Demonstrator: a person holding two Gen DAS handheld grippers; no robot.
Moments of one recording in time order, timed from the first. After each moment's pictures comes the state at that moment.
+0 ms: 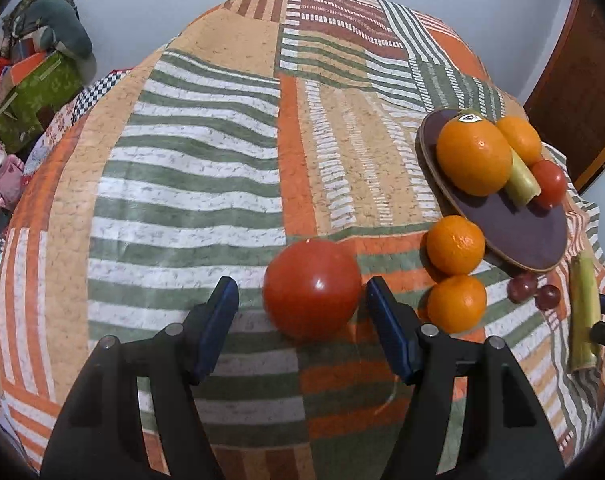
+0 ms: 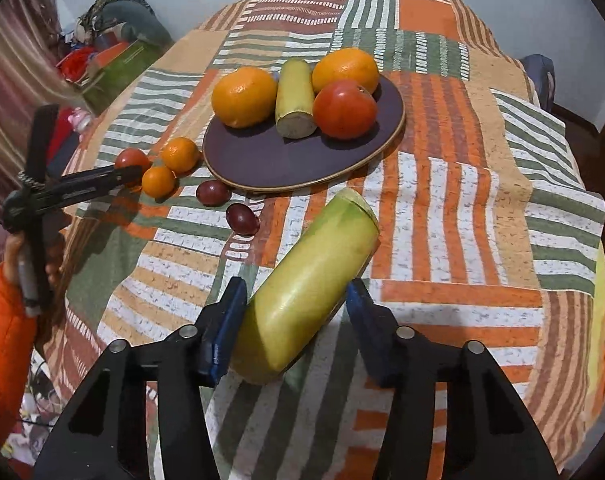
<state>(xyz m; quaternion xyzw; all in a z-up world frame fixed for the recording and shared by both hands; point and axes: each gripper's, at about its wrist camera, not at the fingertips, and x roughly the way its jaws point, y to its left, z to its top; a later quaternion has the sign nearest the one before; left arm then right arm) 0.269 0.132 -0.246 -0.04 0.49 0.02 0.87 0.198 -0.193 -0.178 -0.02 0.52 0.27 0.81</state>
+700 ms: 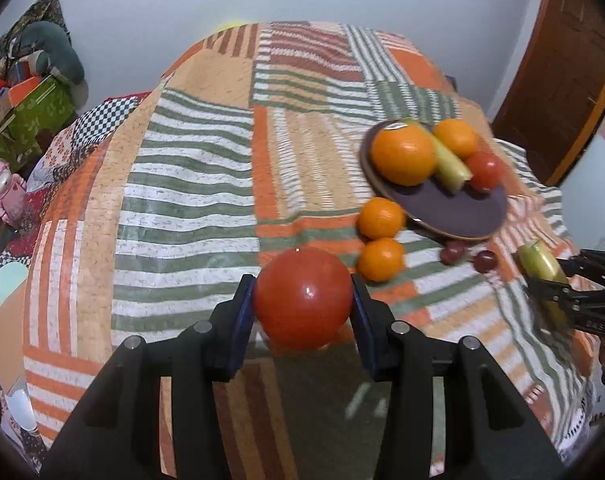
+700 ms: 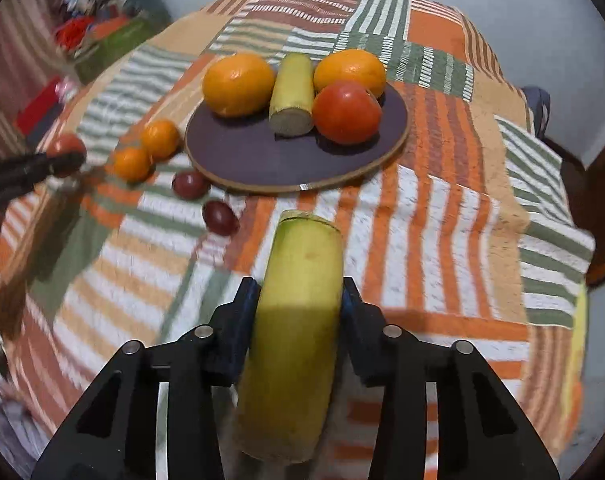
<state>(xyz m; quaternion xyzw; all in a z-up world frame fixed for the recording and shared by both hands) 0.207 0.107 -0.201 -0.03 0.45 -0.02 0.89 0.201 -0.186 -0.186 -0.11 0.51 0.25 0.82</state>
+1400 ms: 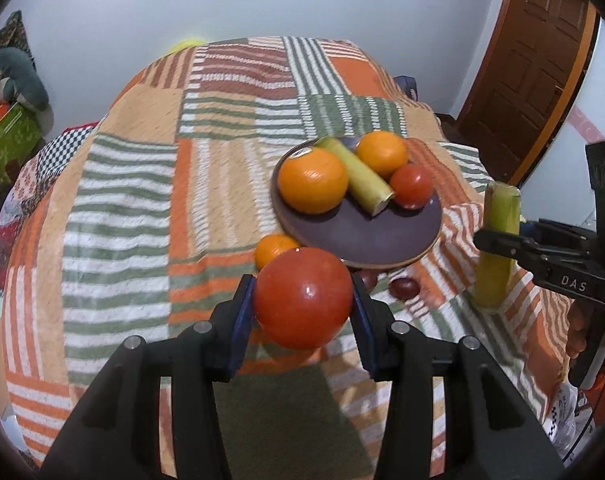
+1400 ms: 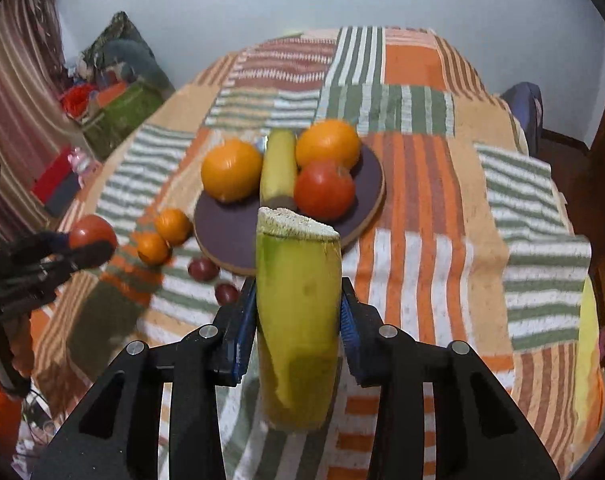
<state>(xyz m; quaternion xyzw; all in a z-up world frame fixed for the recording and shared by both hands) 0.230 0.039 -0.179 -0.02 0.44 -0.08 0.89 0.230 -0.197 -0.150 0.00 0.44 0.26 0.86</state>
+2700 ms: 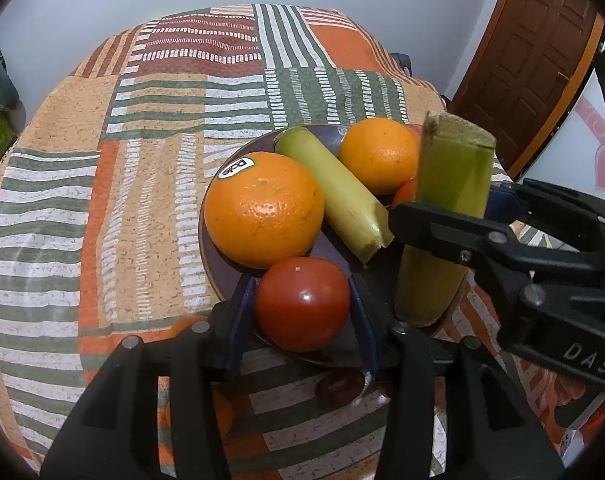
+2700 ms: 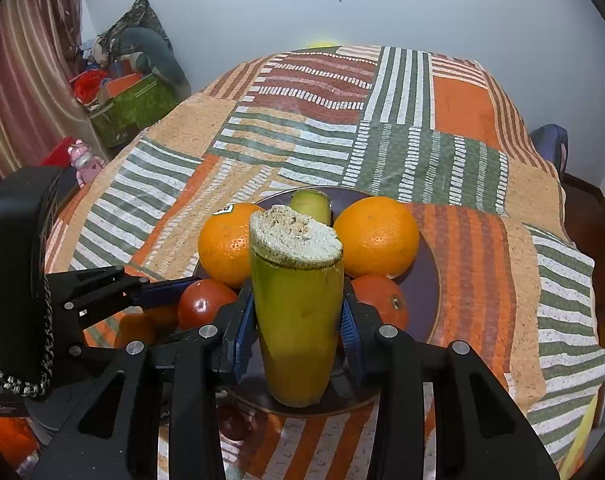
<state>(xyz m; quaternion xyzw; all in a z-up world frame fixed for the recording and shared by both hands) 0.319 -0.004 -0.227 -0.03 0.48 -0.10 0.87 0.289 -0.141 -0.153 -0.04 0.42 0.29 0.86</state>
